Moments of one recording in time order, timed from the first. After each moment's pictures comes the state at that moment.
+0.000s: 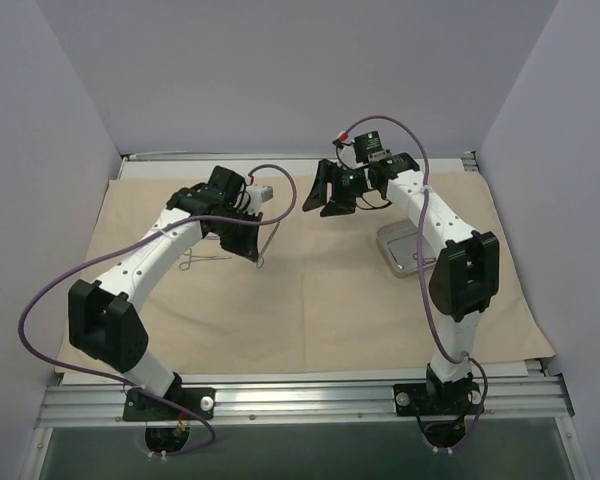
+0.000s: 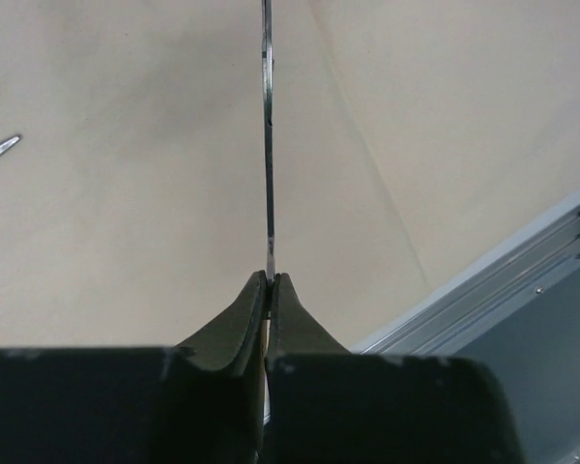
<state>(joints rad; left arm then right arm) -0.44 1.60 1.45 -0.96 0.32 -0.09 0.37 1.92 1.75 -0.75 -0.55 0.47</state>
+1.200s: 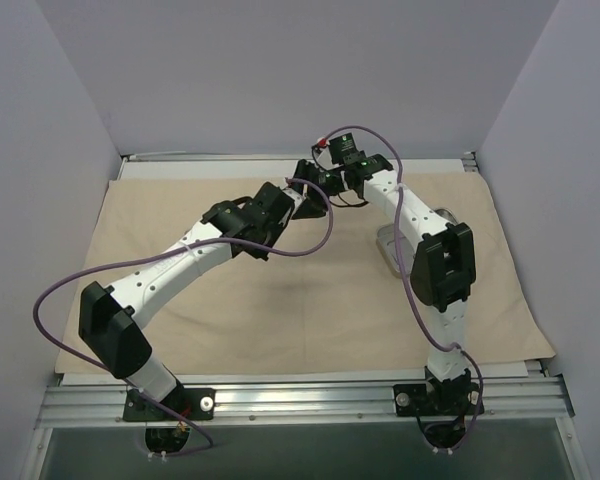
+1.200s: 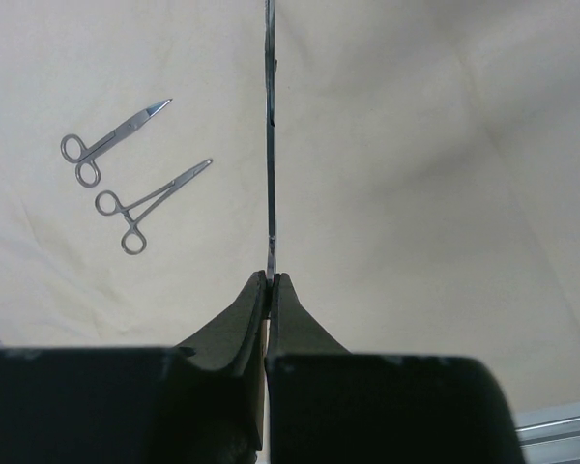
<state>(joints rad) -0.76 1.60 1.53 -0.96 -0.36 -0.06 0.45 2.06 1.88 -0.66 -0.69 0.76</state>
